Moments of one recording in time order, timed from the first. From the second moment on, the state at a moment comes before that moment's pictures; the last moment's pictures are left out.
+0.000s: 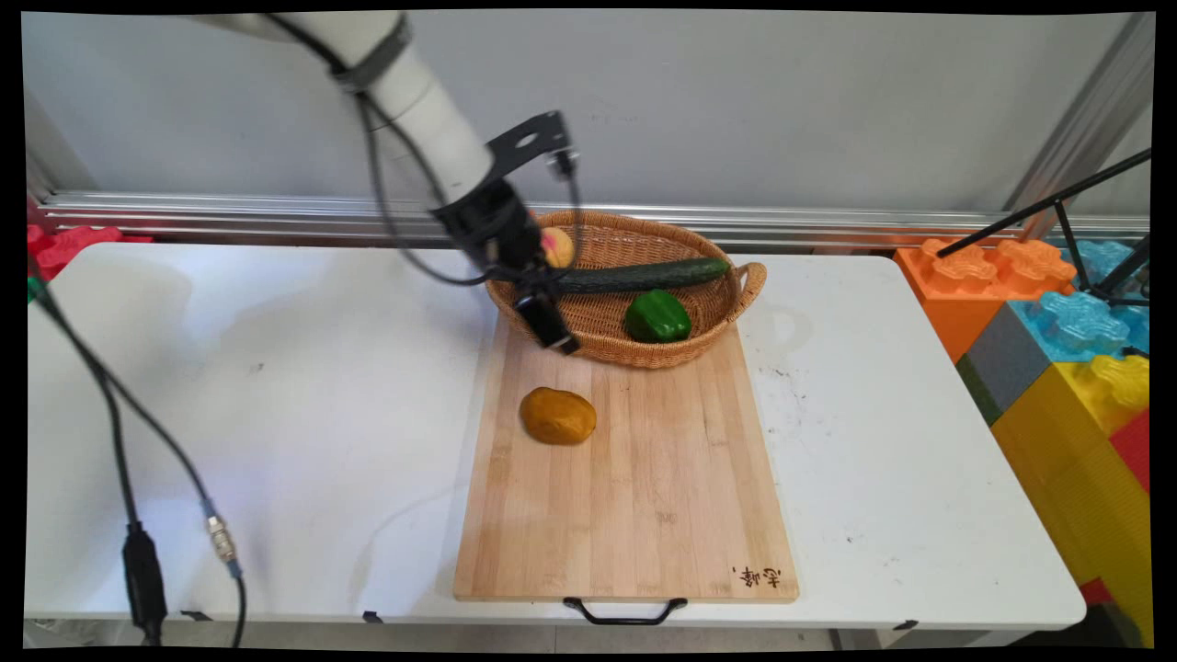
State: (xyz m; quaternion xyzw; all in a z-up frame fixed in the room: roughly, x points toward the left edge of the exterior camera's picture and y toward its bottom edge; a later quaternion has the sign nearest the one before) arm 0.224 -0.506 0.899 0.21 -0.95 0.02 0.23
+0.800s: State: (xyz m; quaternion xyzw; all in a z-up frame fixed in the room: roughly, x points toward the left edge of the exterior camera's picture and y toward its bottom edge) arm 0.261 -0.476 0.840 0.12 -0.96 0.02 0.27
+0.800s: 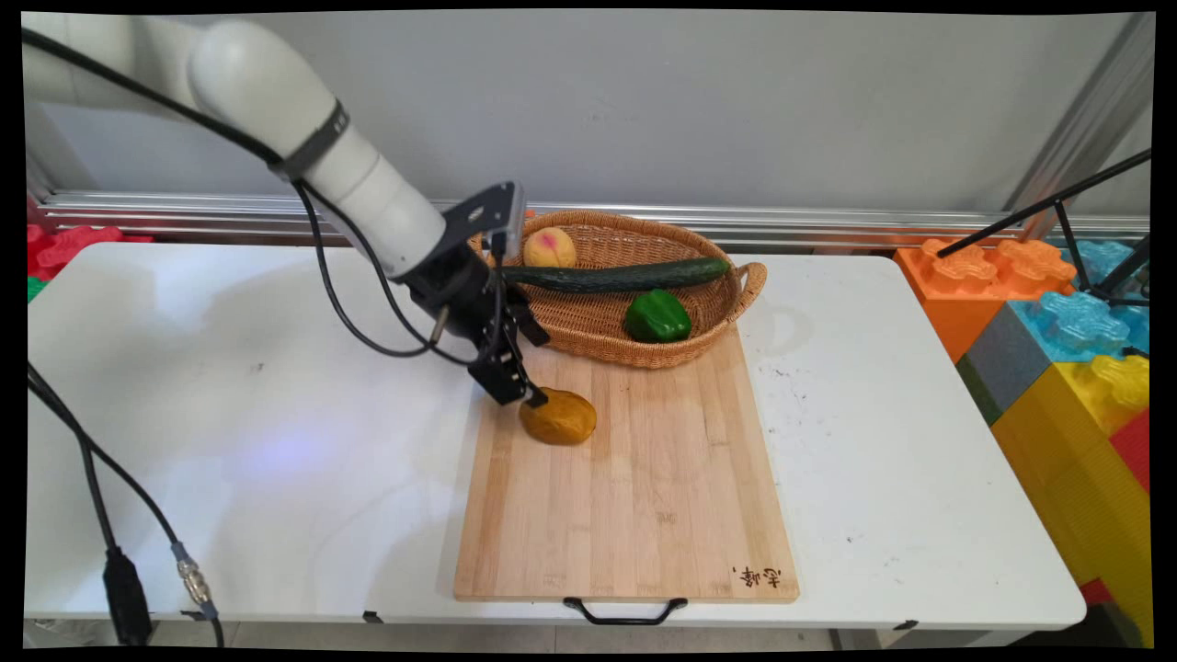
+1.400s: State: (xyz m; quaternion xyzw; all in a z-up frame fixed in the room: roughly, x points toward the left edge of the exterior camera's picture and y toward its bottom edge) arm 0.273 -0.493 0.786 0.07 -0.96 0.01 0.28
